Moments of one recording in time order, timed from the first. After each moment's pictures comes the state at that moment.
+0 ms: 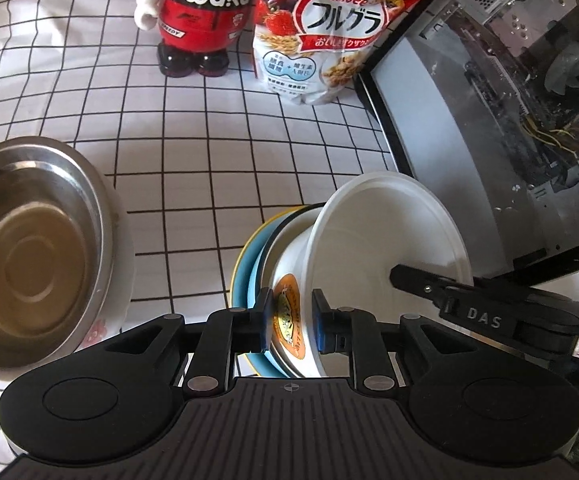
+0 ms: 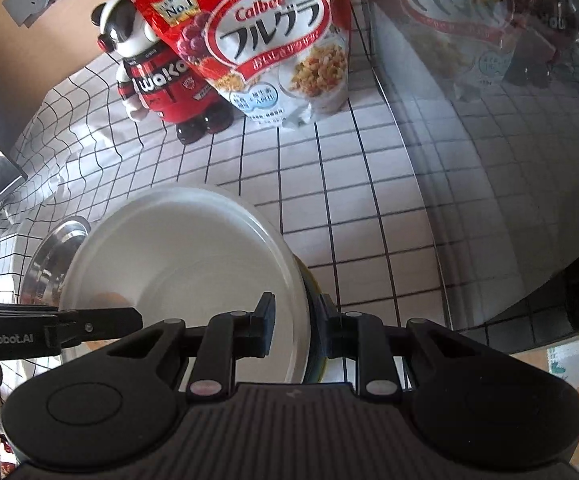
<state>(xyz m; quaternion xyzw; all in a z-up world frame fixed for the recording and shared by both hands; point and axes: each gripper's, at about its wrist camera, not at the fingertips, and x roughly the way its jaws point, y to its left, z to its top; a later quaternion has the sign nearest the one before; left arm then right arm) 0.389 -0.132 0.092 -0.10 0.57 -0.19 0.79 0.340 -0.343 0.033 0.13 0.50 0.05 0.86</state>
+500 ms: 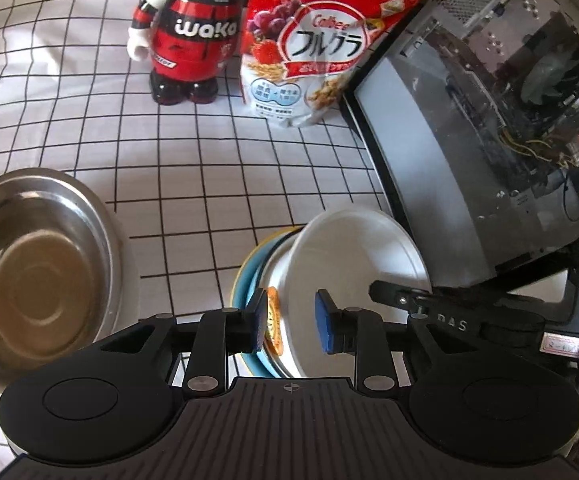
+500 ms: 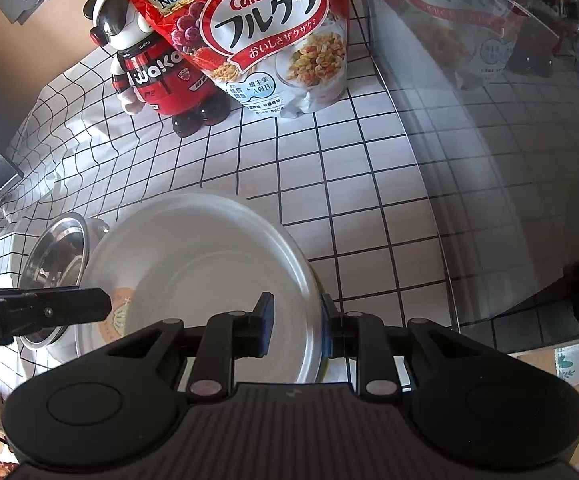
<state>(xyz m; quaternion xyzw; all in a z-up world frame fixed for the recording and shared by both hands) 0.387 -0.127 0.111 -0.09 0.55 -0.21 0.81 0.342 -0.342 0.030 0.14 0.50 0.05 0.85</state>
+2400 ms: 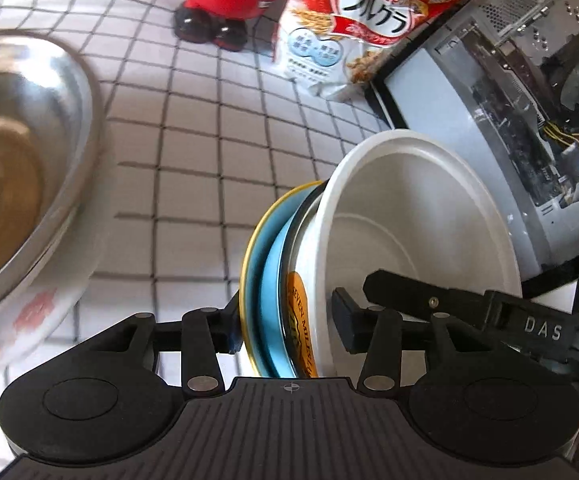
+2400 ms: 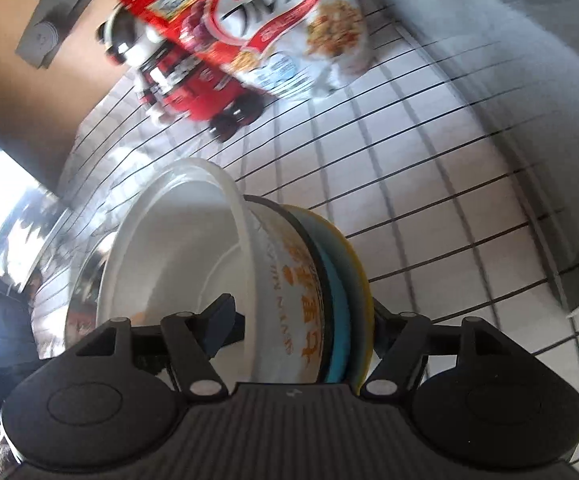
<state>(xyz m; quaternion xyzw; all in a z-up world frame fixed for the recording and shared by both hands) 0.364 -0.116 0.016 -0.17 0.52 -0.20 0.81 0.334 -0.340 -0.023 0.26 0.46 0.13 0.84</state>
